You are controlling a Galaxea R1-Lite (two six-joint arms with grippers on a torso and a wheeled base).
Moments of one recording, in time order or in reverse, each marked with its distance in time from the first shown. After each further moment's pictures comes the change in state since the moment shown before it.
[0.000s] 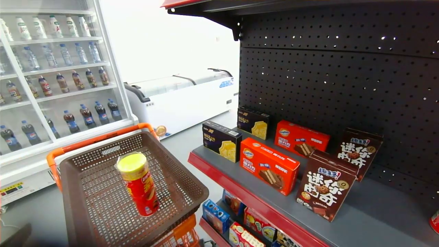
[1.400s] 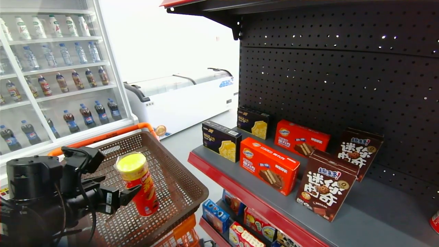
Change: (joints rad) left arm -0.006 1.012 0.121 -0.861 -0.137 -0.021; right arm 0.000 0.000 0.000 0.000 0.000 0.000
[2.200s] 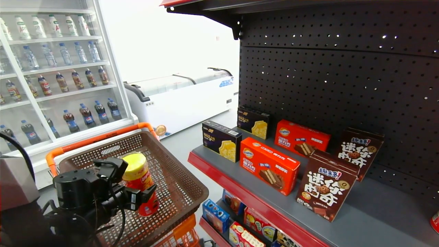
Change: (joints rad) left arm -0.026 0.428 0.102 -0.636 0.031 0.007; right arm 0.000 0.000 0.000 0.000 0.000 0.000
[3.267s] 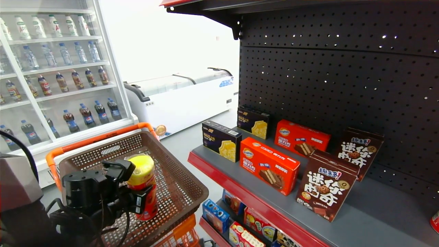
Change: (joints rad) left arm -0.030 -0.025 -0.025 0.114 -0.015 0.000; right arm 0.000 0.000 0.000 0.000 0.000 0.000
